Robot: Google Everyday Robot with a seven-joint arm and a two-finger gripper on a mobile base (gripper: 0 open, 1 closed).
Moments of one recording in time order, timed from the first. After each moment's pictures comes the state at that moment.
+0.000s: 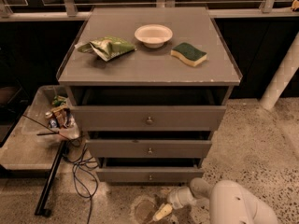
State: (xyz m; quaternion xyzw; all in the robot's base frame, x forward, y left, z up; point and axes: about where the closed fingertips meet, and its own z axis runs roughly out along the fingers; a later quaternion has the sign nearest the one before) arm 0.502 -0.071 0.095 -0.42 0.79 0.39 0.22
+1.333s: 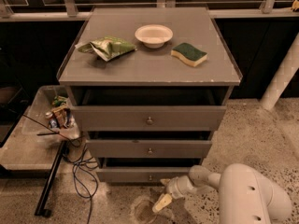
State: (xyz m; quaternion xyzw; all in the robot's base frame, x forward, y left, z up) arm 0.524 -0.067 0.167 -0.45 0.78 0.37 0.22
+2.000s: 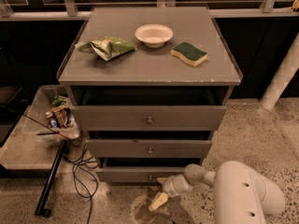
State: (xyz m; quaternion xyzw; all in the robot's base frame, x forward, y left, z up) arm 0.531 -0.054 0.163 -0.46 0.78 0.36 0.22
